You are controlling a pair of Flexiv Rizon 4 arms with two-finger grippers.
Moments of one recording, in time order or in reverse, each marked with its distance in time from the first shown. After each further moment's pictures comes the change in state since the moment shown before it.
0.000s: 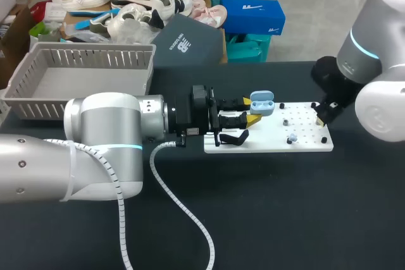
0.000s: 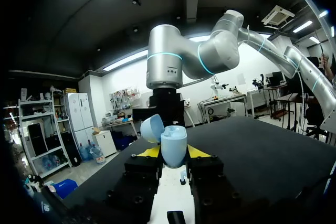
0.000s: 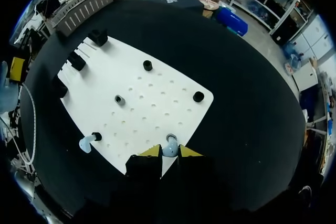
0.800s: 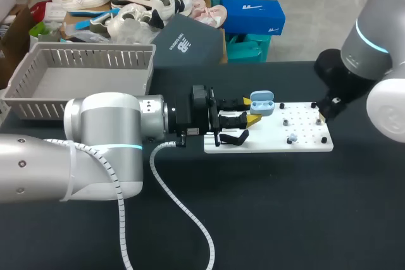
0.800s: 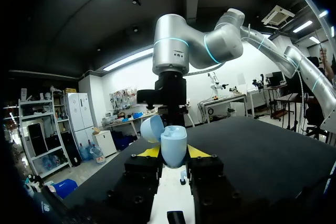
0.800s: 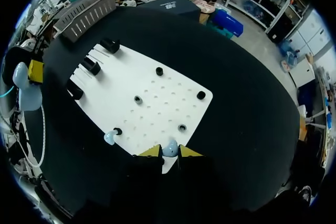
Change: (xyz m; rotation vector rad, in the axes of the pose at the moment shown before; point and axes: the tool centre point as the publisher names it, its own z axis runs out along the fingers) left arm 0.000 0.000 0.000 0.000 0.000 0.000; right arm 0.006 0.017 -0.038 0.011 -0.021 0.036
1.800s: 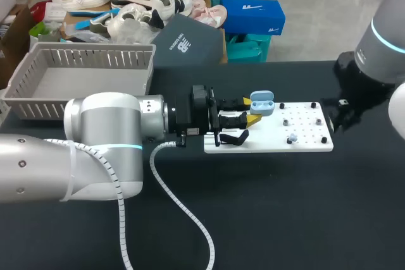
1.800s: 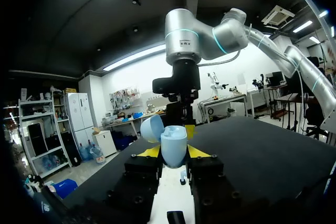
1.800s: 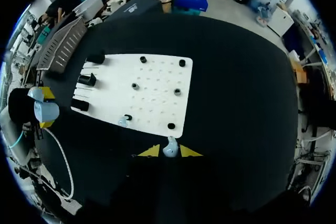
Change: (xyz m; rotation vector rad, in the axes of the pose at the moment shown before) left arm 0.000 0.000 0.000 0.000 0.000 0.000; right arm 0.039 0.026 -0.036 -0.008 0.047 0.412
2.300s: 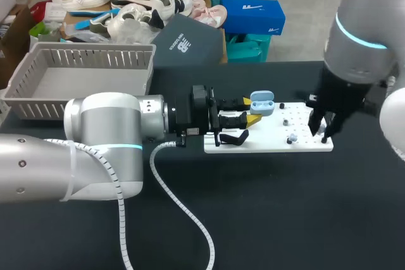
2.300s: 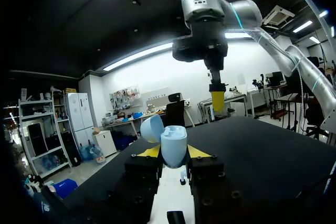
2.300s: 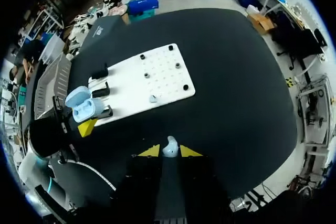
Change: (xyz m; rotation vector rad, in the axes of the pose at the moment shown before) left arm 0.000 0.000 0.000 0.000 0.000 0.000; right arm 0.044 0.084 -0.063 0.090 -0.003 0.465
